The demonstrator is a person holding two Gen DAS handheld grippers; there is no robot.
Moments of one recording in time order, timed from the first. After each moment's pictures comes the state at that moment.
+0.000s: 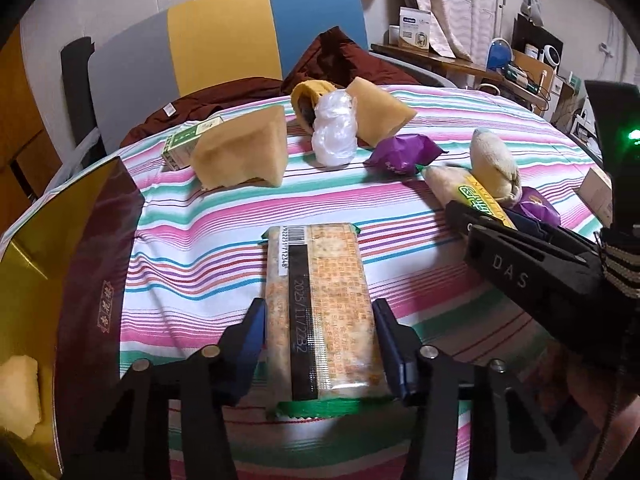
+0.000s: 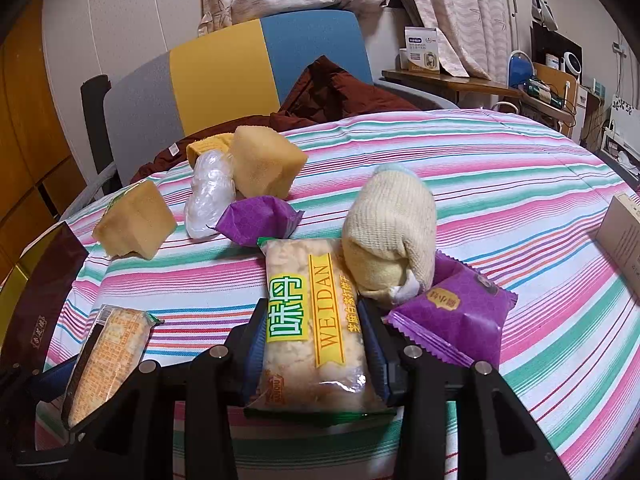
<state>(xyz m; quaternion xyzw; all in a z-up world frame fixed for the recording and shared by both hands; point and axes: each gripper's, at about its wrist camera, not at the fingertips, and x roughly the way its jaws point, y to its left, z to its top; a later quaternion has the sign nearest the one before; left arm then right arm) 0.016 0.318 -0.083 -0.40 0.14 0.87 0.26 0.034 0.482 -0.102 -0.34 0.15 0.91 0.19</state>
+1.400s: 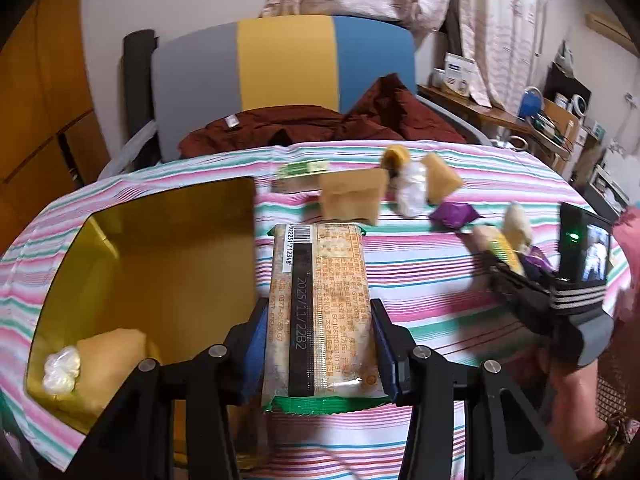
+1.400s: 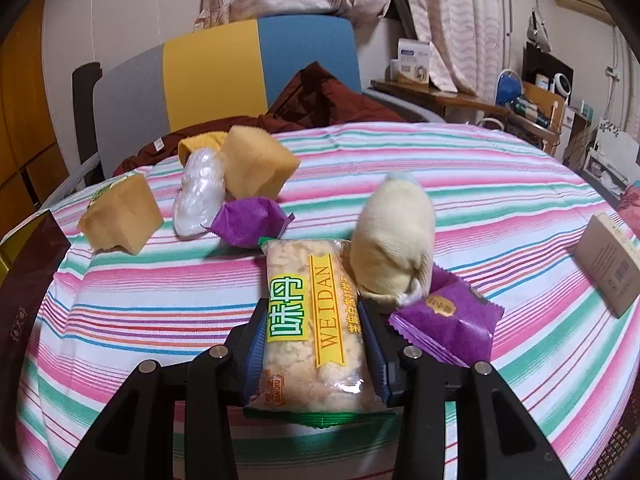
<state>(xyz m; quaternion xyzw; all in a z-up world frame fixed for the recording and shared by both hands) 0.025 0.208 -0.010 -0.38 0.08 0.90 0.21 0.033 0.473 -0.098 -0.34 0.11 0.91 0.23</state>
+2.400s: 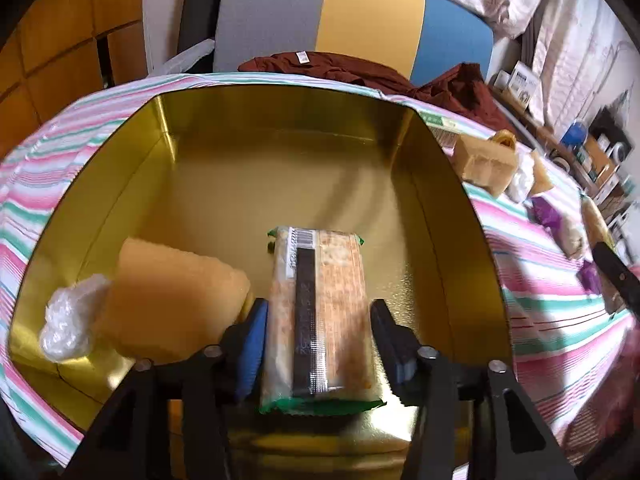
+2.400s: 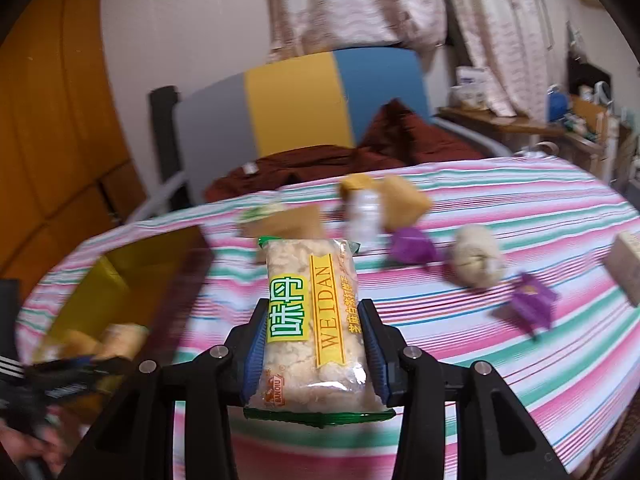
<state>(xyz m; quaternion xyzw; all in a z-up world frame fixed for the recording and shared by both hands) -0.028 0.088 -0.071 -0.47 -0.02 0.87 0.17 0.057 0.353 -0.029 -0.29 0.14 0.94 0.10</state>
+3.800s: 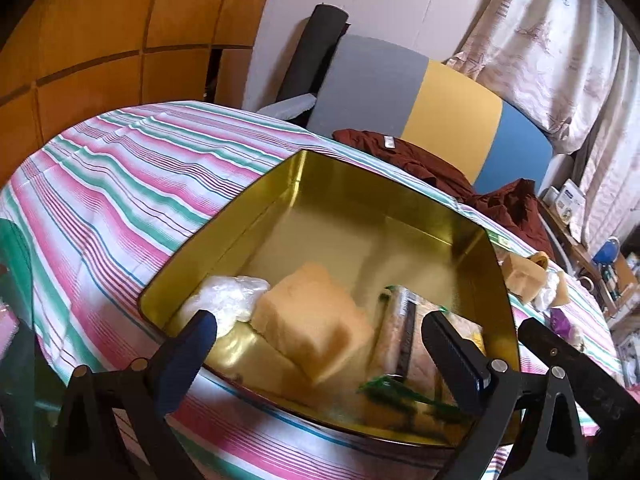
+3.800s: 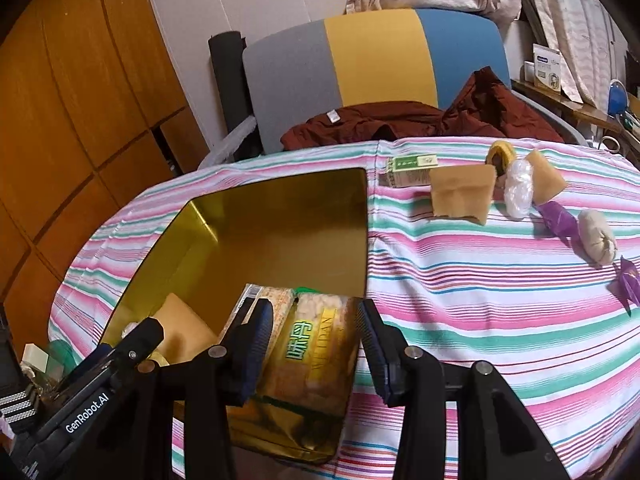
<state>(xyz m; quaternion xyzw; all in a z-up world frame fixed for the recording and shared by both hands) 0.011 -0.002 -0.042 -0.36 -0.14 0.92 0.04 0.005 0.223 -0.024 -0.37 0.13 0.92 0.02</state>
